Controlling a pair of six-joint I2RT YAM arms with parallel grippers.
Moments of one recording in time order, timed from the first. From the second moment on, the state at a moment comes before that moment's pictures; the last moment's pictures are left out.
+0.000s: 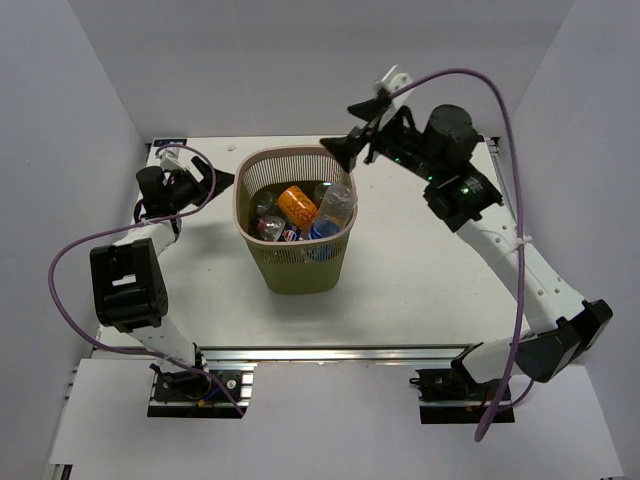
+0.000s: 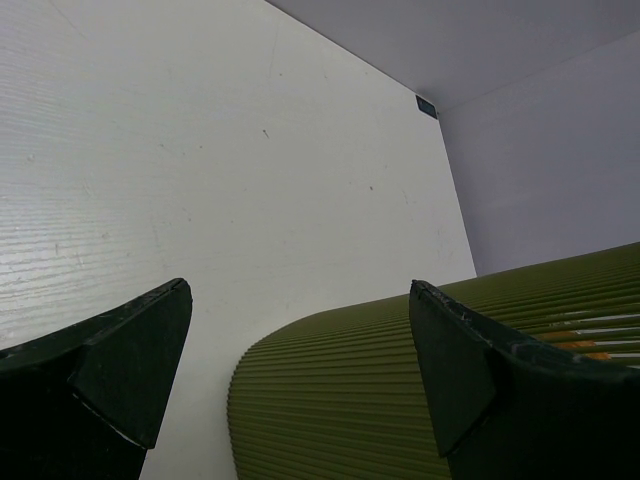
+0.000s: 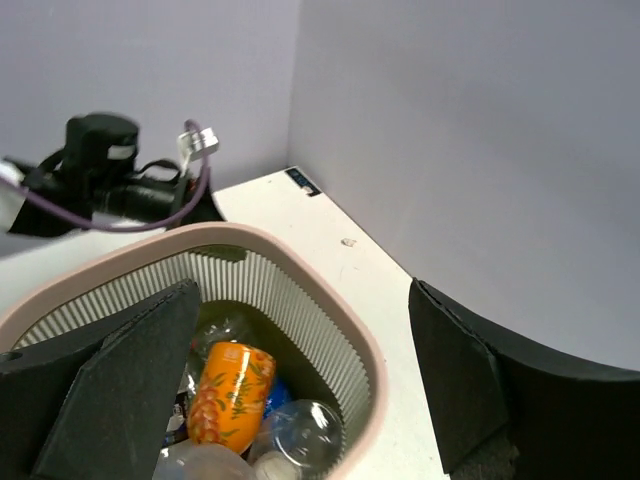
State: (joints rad) left arm 0.19 1.70 0.98 0.45 0.77 -0.68; right arm 0.65 1.41 1.61 -0.07 -0.36 -0.12
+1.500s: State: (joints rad) left arm 0.19 1.62 0.97 0.34 0.67 -0.58; right arm 0.17 1.54 0.99 0.27 -0.59 0.41
